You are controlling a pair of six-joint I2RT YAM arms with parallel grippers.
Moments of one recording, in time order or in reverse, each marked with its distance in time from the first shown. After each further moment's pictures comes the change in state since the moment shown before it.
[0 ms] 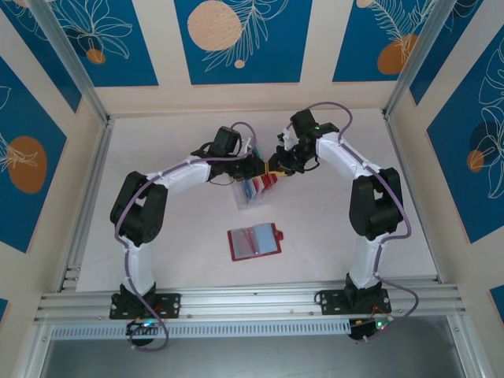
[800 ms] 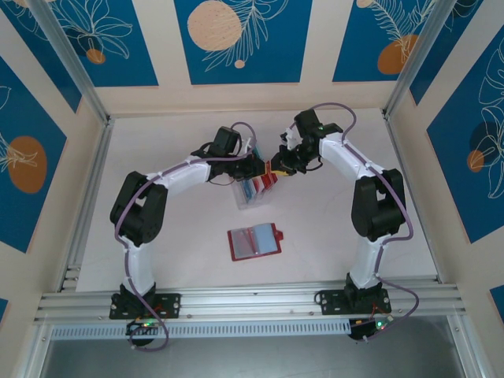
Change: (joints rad) left arm 0.000 0.000 -0.002 0.000 0.000 0.001; right arm -0.021 -0.018 -0.021 0.011 -0.034 0.011
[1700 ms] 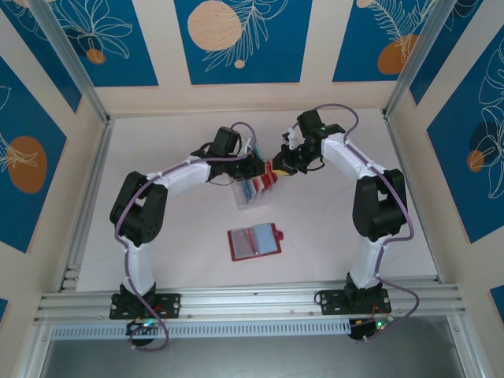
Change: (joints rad) left arm 0.000 0.000 -0.004 0.005 0.000 0.000; right arm -0.015 -0.005 -0.018 0.021 -0.034 0.015
